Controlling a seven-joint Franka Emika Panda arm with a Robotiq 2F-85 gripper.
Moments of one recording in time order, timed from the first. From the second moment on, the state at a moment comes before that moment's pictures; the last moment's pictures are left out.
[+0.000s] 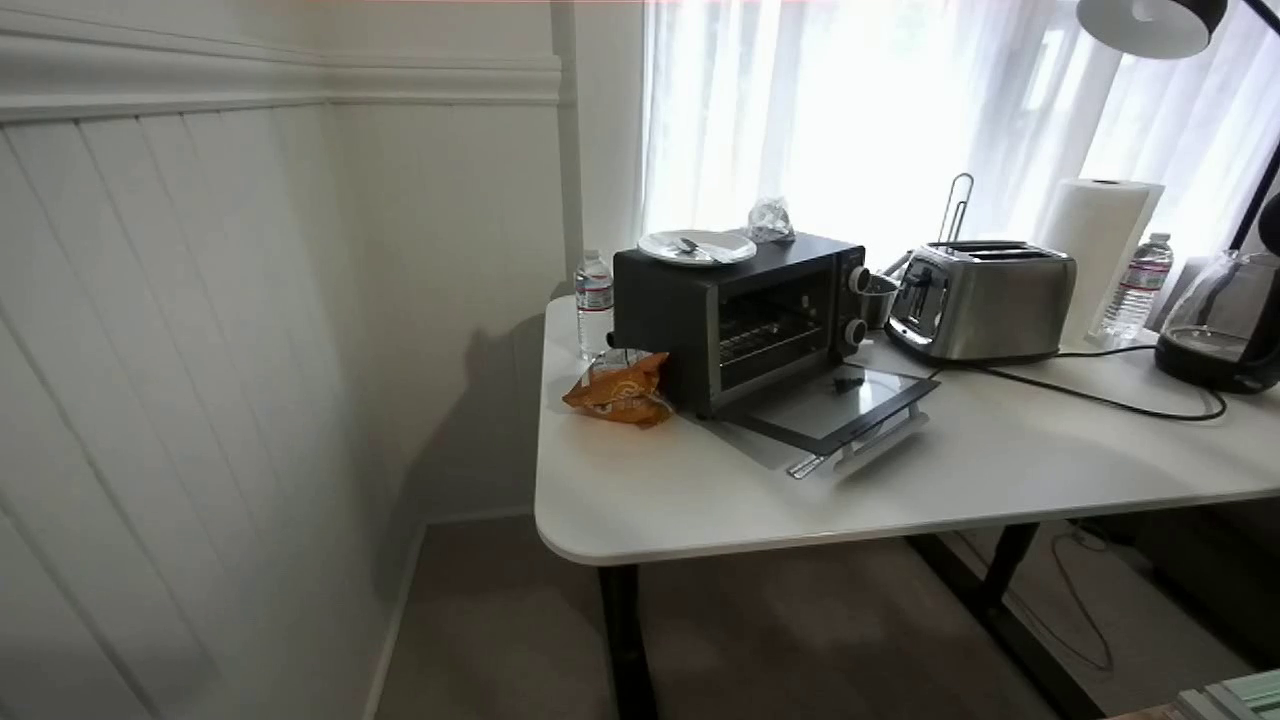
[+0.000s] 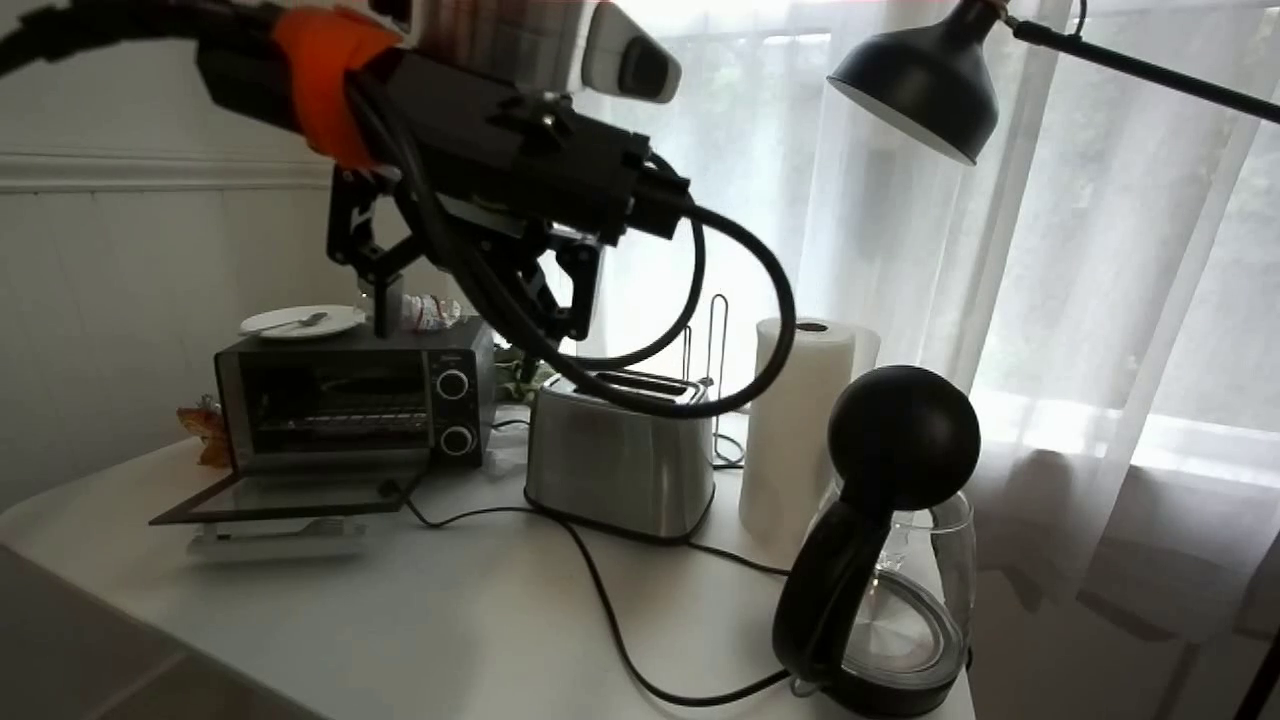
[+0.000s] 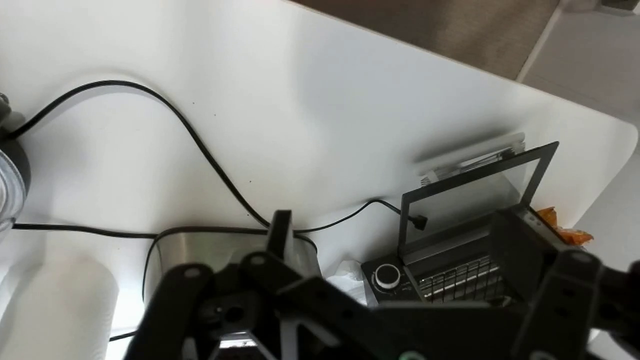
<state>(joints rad) -0.02 -0.82 -0.47 -2.66 0.03 1.95 -0.62</state>
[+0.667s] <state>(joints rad) -0.03 -0.83 -0.25 -2.75 0.07 1.90 -0.30</state>
